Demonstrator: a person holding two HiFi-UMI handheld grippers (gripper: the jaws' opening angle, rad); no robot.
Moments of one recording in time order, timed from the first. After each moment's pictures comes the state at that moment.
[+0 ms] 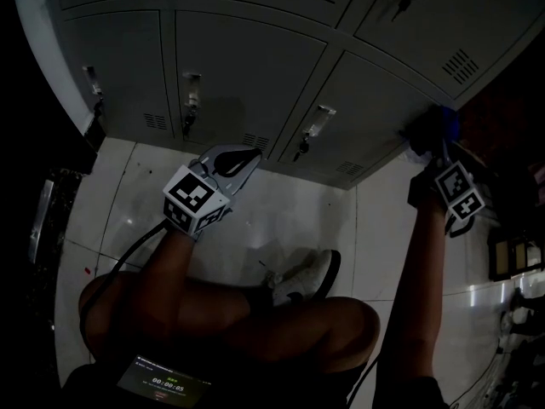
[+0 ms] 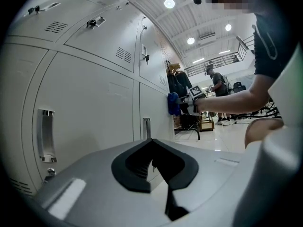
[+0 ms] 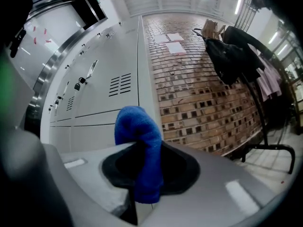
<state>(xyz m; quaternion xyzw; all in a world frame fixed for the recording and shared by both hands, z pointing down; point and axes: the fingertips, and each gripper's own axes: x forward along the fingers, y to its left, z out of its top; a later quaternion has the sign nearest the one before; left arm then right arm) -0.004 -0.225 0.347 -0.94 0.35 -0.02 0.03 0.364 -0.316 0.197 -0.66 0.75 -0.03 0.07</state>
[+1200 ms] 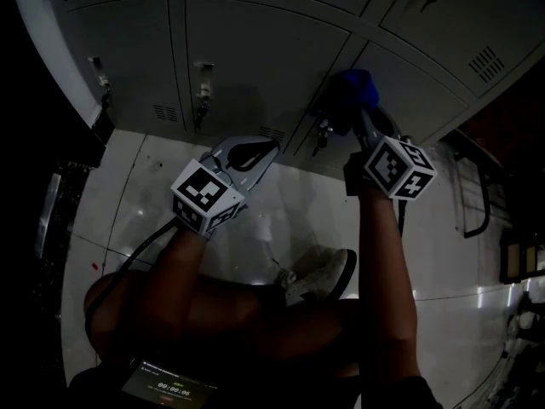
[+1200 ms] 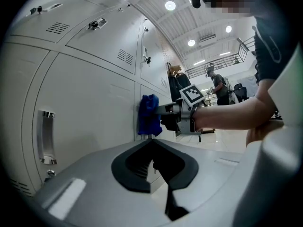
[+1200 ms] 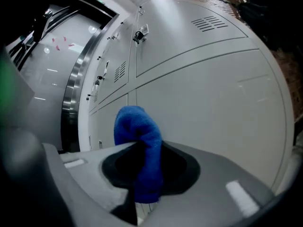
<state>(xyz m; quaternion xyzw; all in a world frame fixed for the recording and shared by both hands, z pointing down) -0.006 -0.228 0.341 -0.93 0.36 -0.01 0.03 0.123 -0.332 0.268 -0.49 0.87 -0.07 0.02</state>
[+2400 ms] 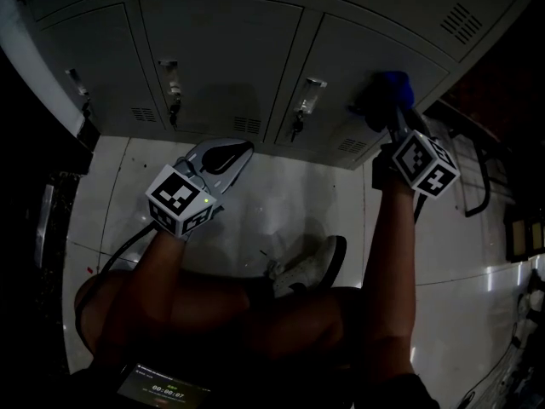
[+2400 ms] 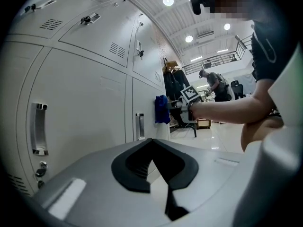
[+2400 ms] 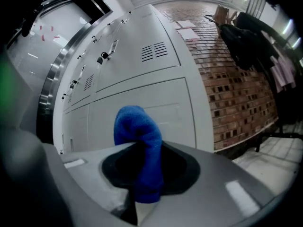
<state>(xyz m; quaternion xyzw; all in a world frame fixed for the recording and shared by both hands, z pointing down) 0.013 -0.213 0.361 -0.94 0.34 -0.04 0.03 0.274 -0.327 0.265 -0.61 0.79 -0.06 0.02</state>
